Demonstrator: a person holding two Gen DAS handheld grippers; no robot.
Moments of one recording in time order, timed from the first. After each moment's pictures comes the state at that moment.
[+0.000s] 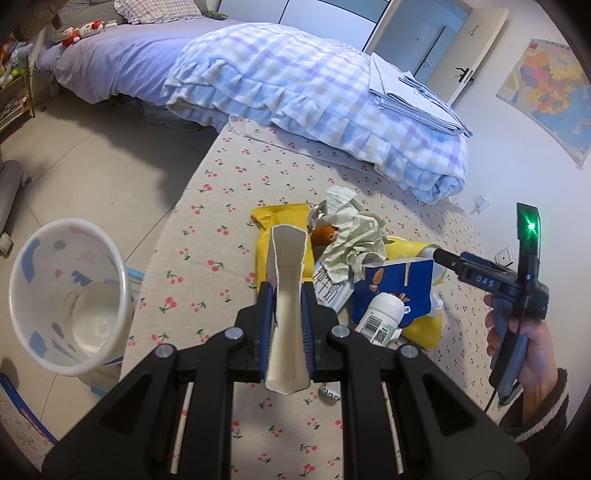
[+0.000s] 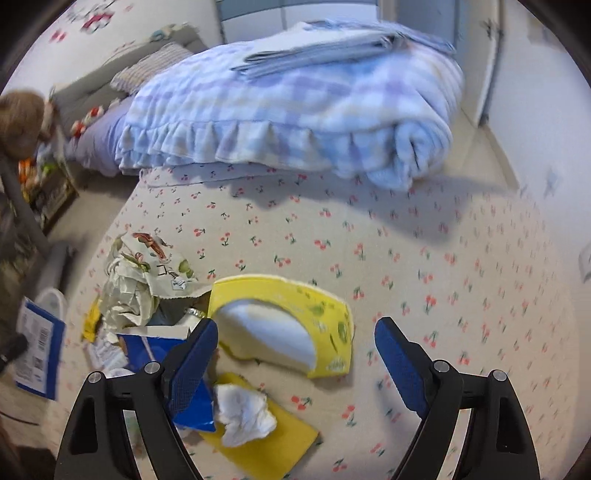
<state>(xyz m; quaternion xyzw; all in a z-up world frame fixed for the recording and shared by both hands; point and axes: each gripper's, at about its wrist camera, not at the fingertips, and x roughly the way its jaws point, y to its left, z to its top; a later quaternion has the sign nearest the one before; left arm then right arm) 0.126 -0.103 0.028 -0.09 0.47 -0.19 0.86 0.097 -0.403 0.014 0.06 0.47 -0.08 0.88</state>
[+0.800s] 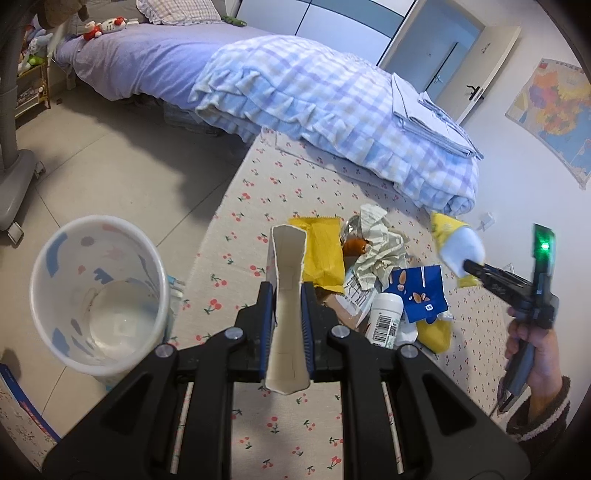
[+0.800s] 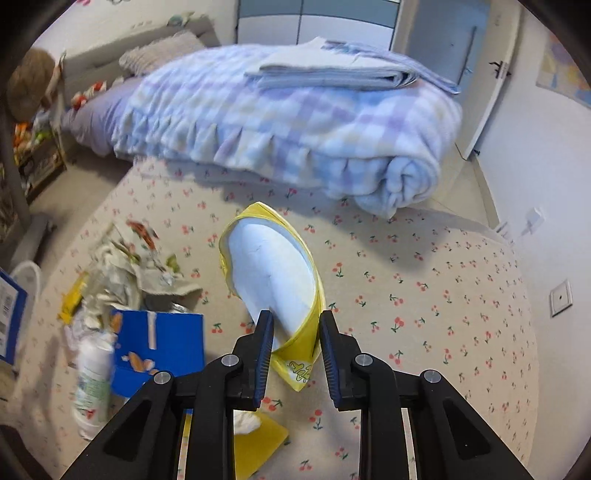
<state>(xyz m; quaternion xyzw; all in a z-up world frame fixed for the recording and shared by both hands) 0.124 -0.059 0.034 -0.11 0.45 -0.17 0.87 0.085 -0.397 0.033 0.00 0.46 -0.10 0.88</state>
